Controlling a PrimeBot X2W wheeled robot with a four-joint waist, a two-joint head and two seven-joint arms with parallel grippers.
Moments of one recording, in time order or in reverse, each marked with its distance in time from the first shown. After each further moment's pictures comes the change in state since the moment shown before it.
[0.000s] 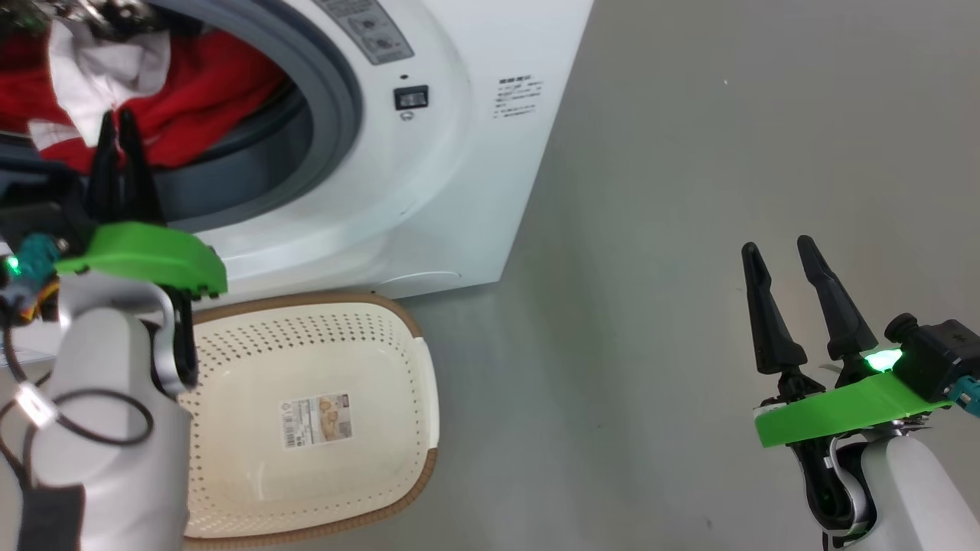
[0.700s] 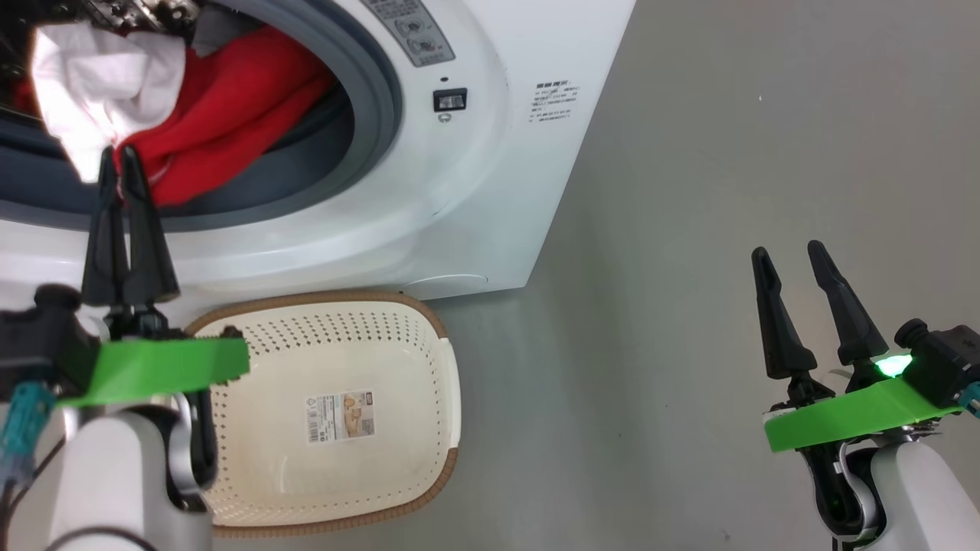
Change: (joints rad) left arm 0.320 -0.062 0.026 -0.555 0.045 -0.021 -0.001; right arm 0.017 -0.014 -0.010 -0.010 -0.002 0.000 0.000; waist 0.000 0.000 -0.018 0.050
